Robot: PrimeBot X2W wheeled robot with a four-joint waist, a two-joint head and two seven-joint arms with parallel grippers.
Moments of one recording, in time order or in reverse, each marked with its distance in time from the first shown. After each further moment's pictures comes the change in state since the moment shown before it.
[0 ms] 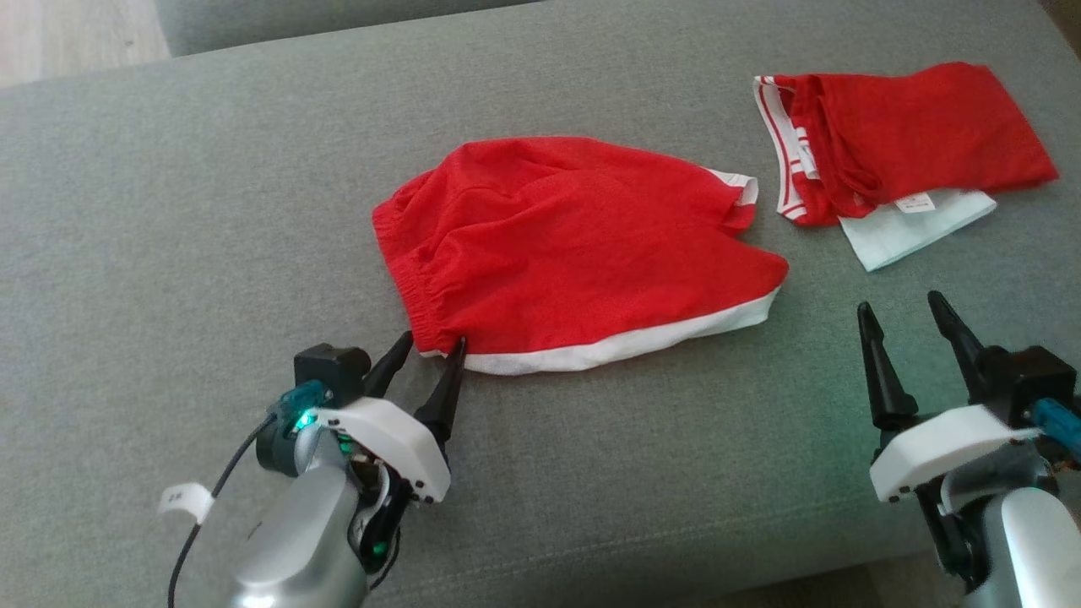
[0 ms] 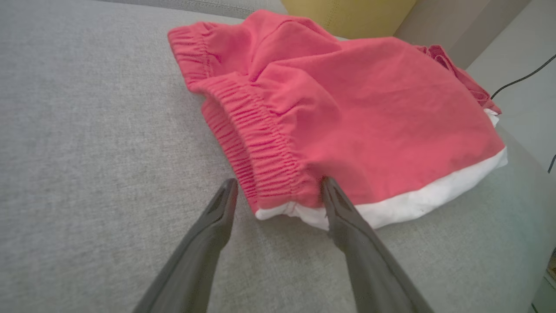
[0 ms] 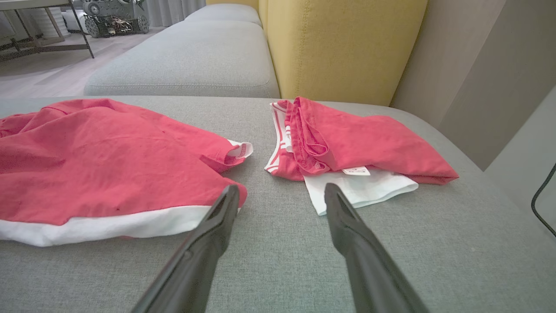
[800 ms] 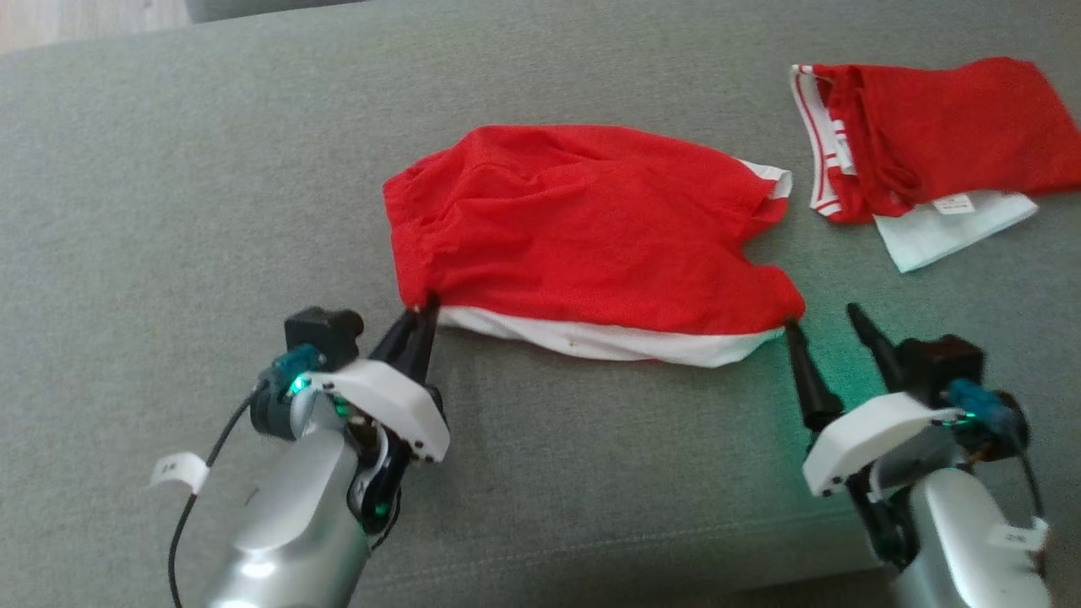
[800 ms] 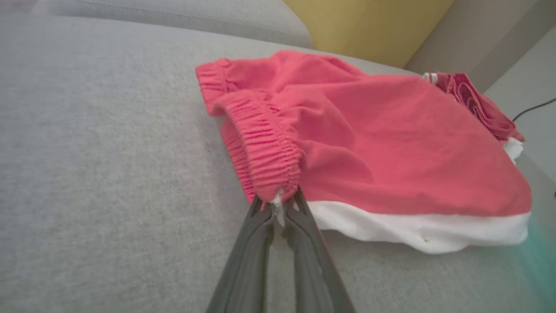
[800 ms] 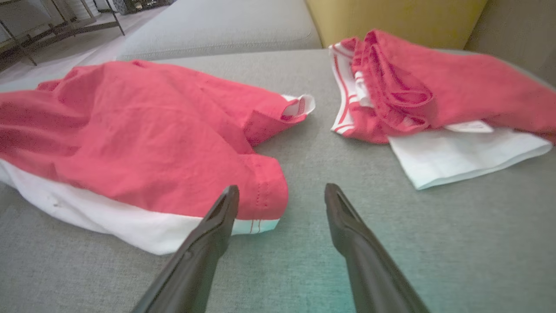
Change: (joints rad) left arm -0.066 -0.008 0.006 0.023 -0.009 0.021 -0.009; right arm -0.098 0.052 0.085 0.194 0.044 0.000 -0.016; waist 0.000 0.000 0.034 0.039
